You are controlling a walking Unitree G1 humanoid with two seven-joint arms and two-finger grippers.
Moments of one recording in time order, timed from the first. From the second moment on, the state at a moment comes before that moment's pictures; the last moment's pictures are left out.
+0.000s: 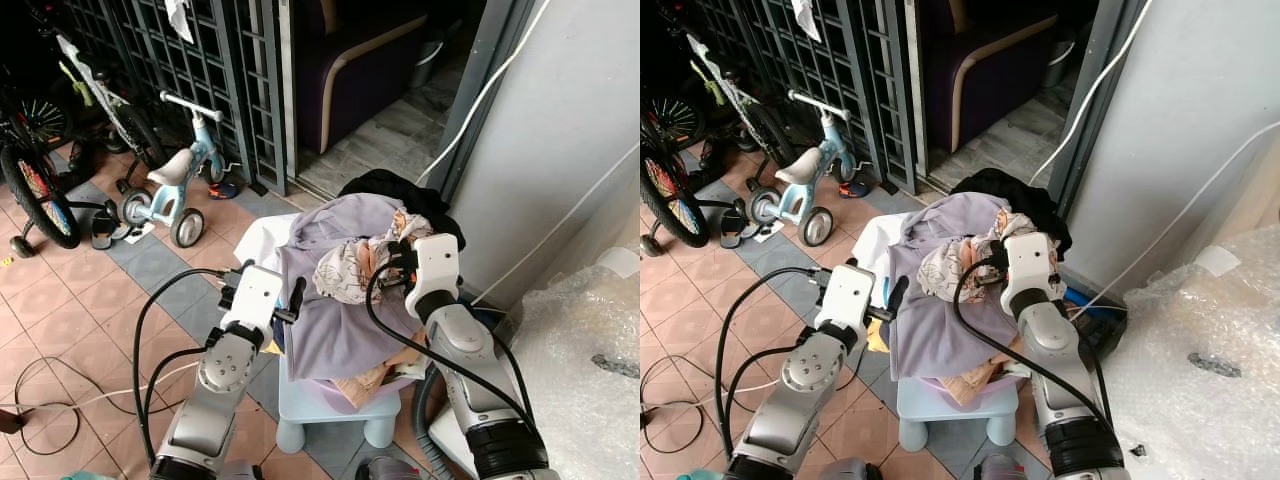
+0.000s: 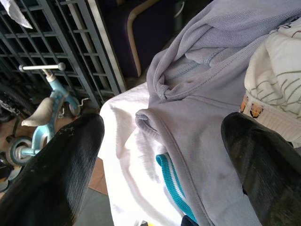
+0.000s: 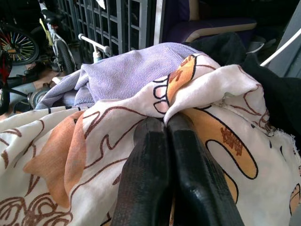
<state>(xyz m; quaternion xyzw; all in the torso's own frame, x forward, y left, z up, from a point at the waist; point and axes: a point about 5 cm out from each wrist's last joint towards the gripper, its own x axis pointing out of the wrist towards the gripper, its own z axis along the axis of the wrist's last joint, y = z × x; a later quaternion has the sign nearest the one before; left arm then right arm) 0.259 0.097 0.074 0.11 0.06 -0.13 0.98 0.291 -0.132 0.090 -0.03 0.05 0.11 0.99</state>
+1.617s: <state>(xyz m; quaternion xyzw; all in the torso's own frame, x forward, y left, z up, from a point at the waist) 0.275 0.093 0.088 0.13 0.00 -0.10 0.99 0.305 -0.159 0.197 -0.05 -0.13 0.02 0.99</state>
